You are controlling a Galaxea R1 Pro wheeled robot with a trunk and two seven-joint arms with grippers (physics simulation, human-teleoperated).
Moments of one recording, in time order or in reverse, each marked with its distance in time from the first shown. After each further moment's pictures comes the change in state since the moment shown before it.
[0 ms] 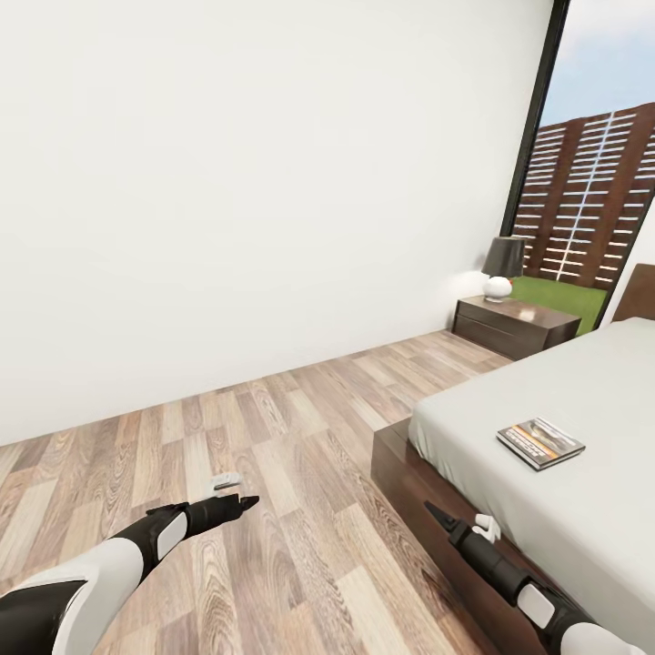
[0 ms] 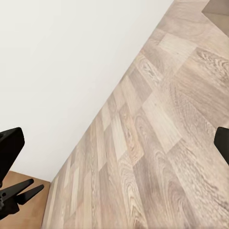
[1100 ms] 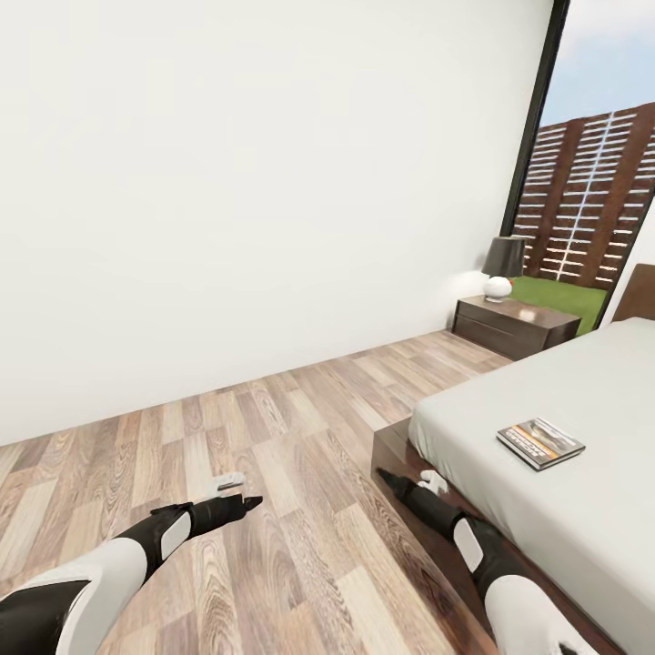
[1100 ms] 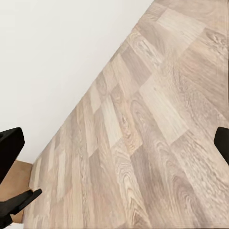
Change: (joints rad) left arm 0.000 -0.012 0.000 0.000 0.000 0.004 0.002; right arm -0.049 0.245 0.153 -0.337 0.016 0.237 -0.324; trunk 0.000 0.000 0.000
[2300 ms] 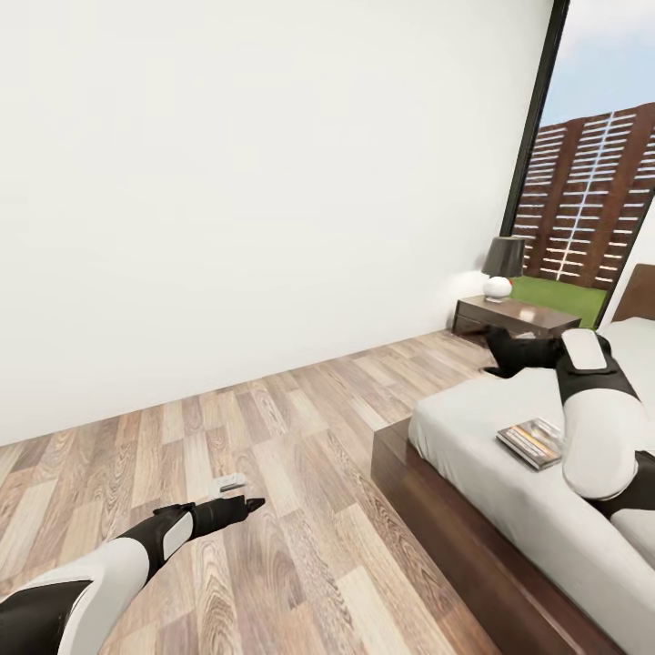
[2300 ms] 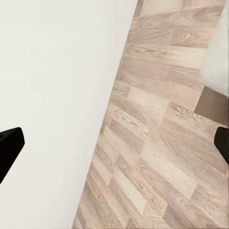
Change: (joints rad) left arm 0.000 -0.007 0.000 0.000 0.000 0.022 -0.004; right arm -0.607 -0.290 0.015 -0.093 -0.682 0.636 -0.975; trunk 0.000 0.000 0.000
